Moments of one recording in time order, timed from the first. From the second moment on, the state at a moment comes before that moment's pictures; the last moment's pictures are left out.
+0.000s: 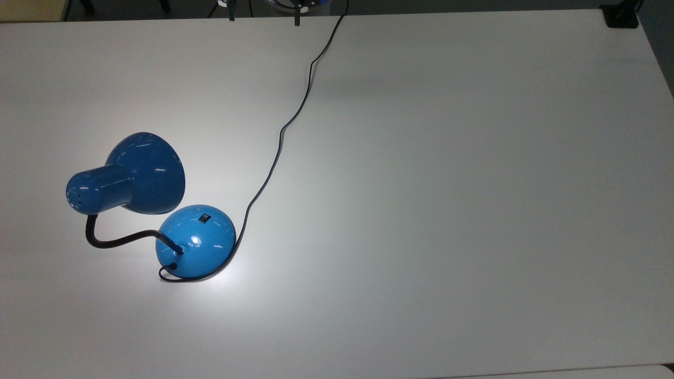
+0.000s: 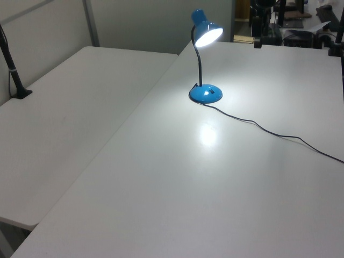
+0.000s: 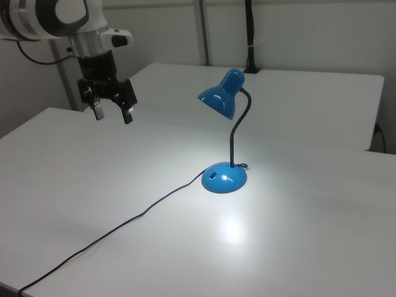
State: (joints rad) arm -0.04 0.00 0.10 -1.61 -0.08 1.57 0.04
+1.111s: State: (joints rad) arm -0.04 0.00 0.10 -1.61 -0.08 1.57 0.04
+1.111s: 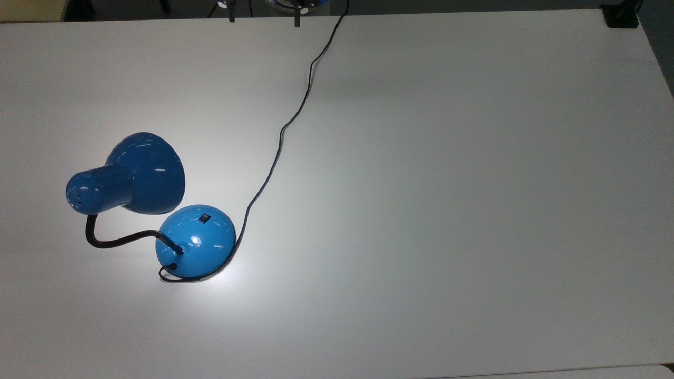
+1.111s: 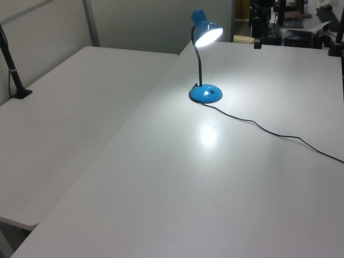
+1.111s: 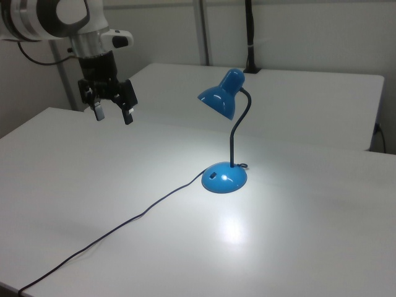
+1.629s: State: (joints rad) arm -0.04 0.01 0.10 -1.61 -0.08 1.57 0.04
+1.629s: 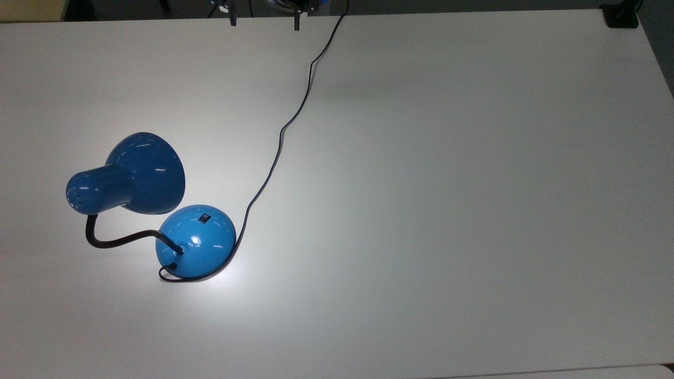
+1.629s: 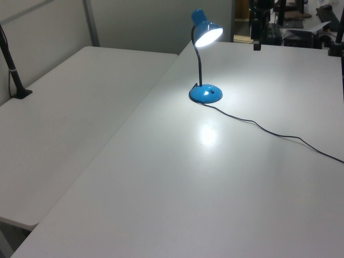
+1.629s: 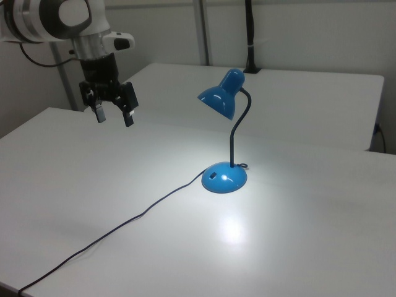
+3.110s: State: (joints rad) arm -0.05 -0.02 0.10 -1.84 -0.08 1.83 -0.01
